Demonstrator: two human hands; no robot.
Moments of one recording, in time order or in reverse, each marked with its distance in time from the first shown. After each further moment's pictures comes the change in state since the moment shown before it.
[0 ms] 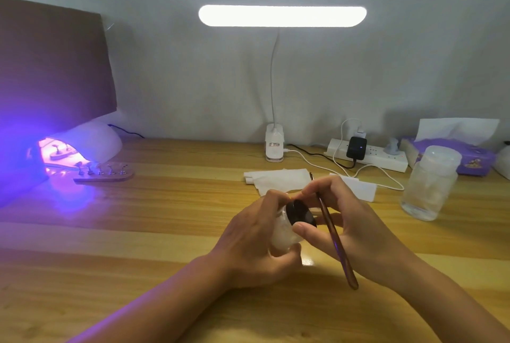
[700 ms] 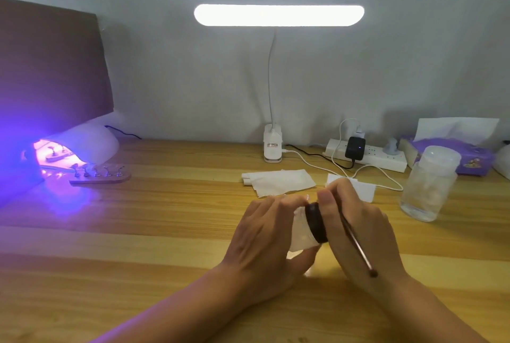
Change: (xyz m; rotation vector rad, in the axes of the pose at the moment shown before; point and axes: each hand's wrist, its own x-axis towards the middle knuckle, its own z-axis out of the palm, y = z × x) left_hand 0.005 0.020 0.014 0.188 0.137 0.096; right_hand -0.003 0.020 0.012 -0.437 0.380 0.010
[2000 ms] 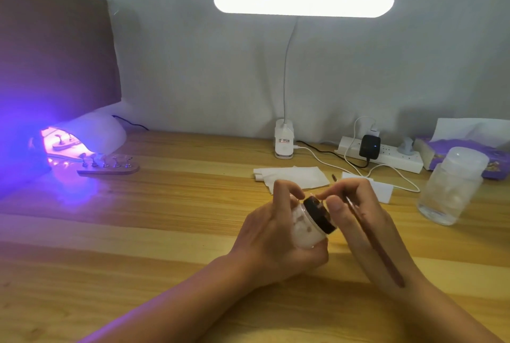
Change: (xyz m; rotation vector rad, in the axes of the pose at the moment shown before) left_hand 0.001 -0.020 0.001 -0.335 -0.054 -0.236; right_hand 0.003 -0.008 0.006 0.429 -0.128 0.125
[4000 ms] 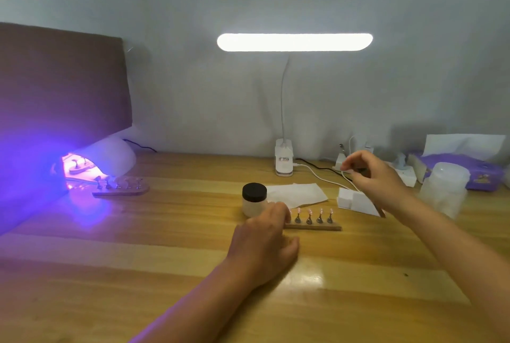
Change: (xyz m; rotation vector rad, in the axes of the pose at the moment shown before) left_hand 0.002 -0.021 -0.005 0.437 -0.021 -0.118; right_hand 0.101 0.050 -0.054 -0.225 -0.073 0.187
